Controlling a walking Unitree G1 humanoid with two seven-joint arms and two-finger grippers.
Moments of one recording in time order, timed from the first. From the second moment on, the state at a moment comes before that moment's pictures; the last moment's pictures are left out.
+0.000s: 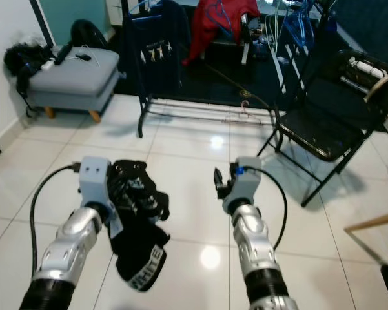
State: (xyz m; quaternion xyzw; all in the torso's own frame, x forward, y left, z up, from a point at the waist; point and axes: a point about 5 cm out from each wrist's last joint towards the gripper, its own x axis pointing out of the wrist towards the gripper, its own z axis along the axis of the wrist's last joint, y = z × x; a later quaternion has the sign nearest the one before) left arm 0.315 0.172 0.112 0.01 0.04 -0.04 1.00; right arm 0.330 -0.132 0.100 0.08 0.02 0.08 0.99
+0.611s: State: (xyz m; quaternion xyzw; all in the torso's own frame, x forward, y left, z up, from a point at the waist) left arm 0.313 0.181 0.108 0.01 0.05 -0.02 1.00; right arm 0.330 -0.117 0.102 0.10 0.02 0.10 0.99
